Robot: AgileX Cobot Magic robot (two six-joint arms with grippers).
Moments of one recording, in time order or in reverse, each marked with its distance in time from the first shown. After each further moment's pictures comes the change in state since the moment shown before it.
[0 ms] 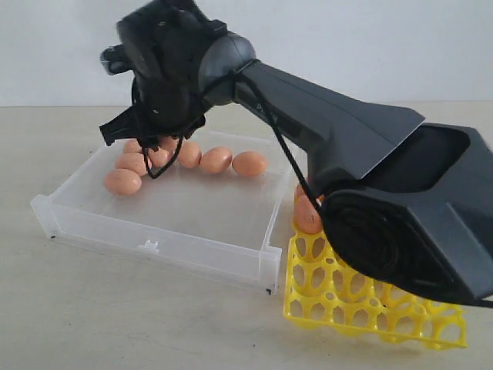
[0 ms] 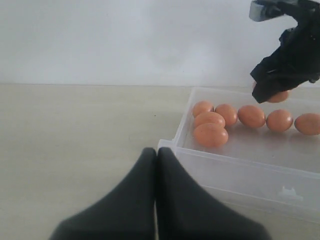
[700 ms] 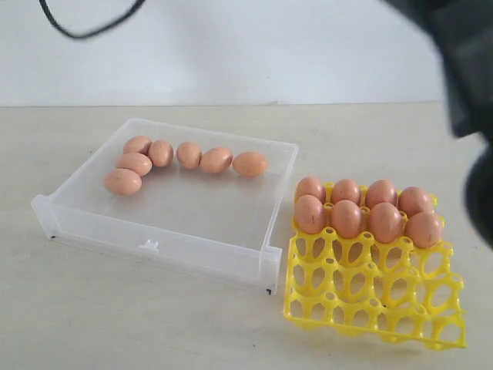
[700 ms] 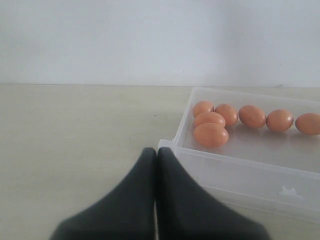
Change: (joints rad) left arm 0.000 0.000 0.000 0.000 0.000 0.000; right arm 0.109 -0.374 0.000 0.310 -0.351 -0.481
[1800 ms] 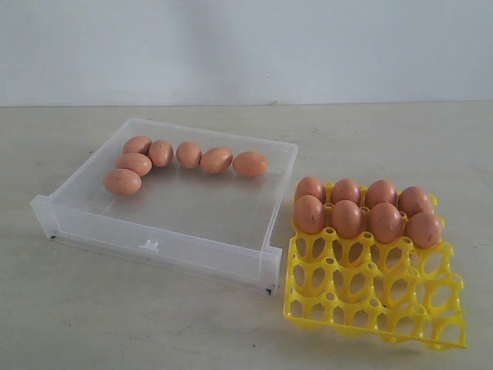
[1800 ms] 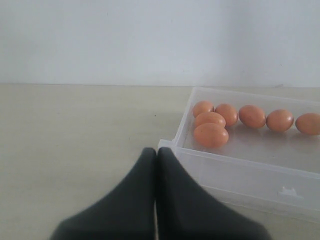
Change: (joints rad) left arm 0.000 0.000 0.000 0.000 0.000 0.000; right arm -0.002 -0.209 -0.001 0.226 -1.159 0.104
